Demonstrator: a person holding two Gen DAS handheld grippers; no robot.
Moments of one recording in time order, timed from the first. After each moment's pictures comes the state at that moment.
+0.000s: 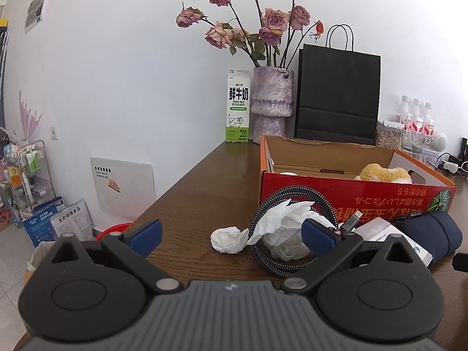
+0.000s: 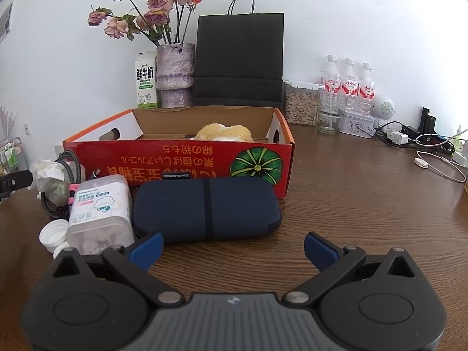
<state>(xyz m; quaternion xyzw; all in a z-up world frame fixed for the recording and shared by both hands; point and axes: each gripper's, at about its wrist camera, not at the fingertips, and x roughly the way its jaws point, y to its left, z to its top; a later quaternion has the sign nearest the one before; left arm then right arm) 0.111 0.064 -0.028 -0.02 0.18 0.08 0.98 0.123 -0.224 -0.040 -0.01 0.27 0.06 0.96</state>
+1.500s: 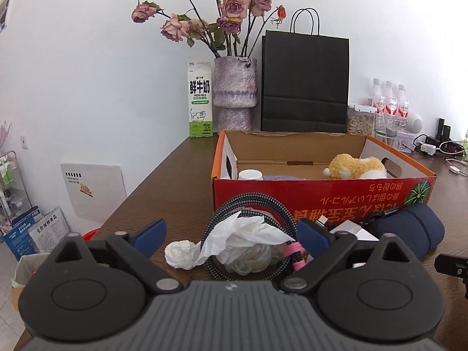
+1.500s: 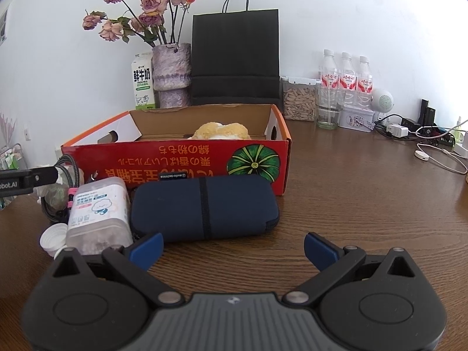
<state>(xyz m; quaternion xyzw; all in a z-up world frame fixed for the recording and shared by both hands) 0.140 0.040 -0.021 0.01 0.21 0.01 0.98 0.124 -0.230 -0.041 0.00 0.27 0.06 0.96</state>
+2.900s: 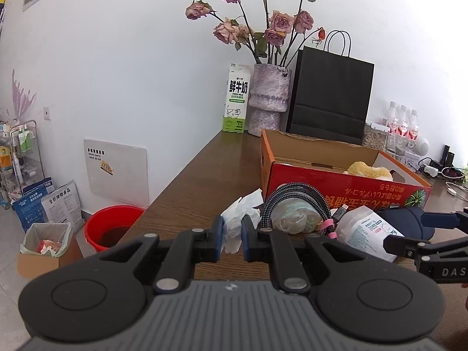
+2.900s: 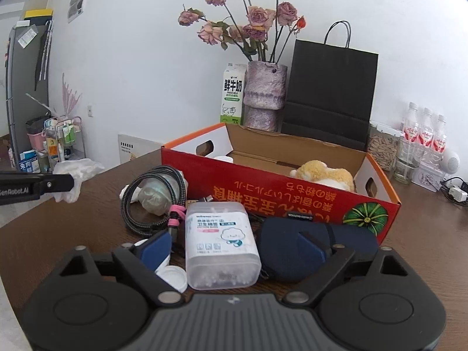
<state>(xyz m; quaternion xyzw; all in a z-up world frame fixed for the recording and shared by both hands) 0.065 0.105 -0.015 -0.06 0.20 0.04 0.98 0.119 -0.135 -0.013 -0.08 0.24 0.20 0.95</state>
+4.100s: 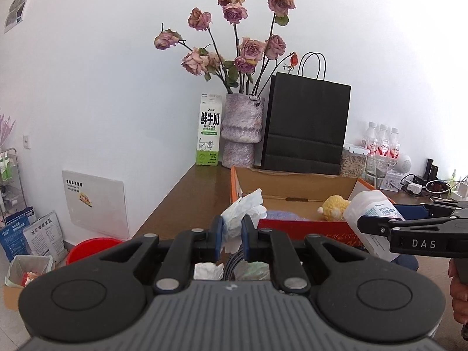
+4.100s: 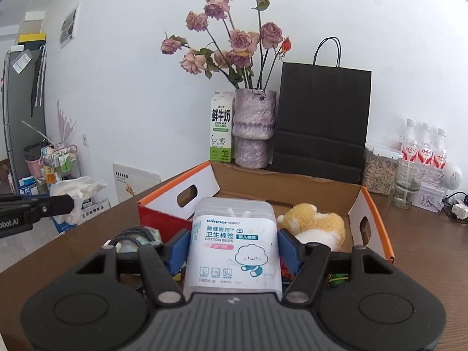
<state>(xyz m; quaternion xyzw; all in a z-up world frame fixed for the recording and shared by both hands) 0.100 0.075 0.023 -0.04 0.15 0.00 0.99 0.163 -0.156 0.026 -0.04 0.19 0.18 0.96</state>
